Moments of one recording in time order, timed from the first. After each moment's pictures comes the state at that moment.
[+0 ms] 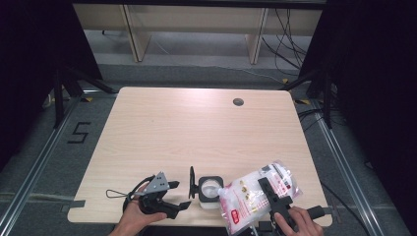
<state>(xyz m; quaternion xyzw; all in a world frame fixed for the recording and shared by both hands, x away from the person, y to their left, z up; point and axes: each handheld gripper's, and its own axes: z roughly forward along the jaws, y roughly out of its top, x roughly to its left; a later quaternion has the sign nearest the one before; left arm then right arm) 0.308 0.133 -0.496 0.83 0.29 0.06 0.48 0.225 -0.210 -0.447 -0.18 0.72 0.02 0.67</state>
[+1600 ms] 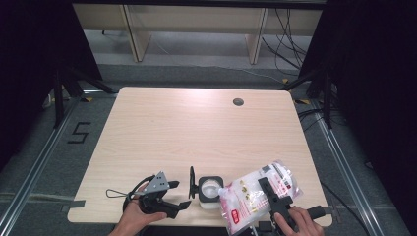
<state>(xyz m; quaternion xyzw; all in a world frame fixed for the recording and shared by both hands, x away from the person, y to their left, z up) 0.310 0.133 -0.495 0.83 0.27 0.07 0.48 0.224 -0.211 -0.449 -0.16 0.73 0.03 0.66</state>
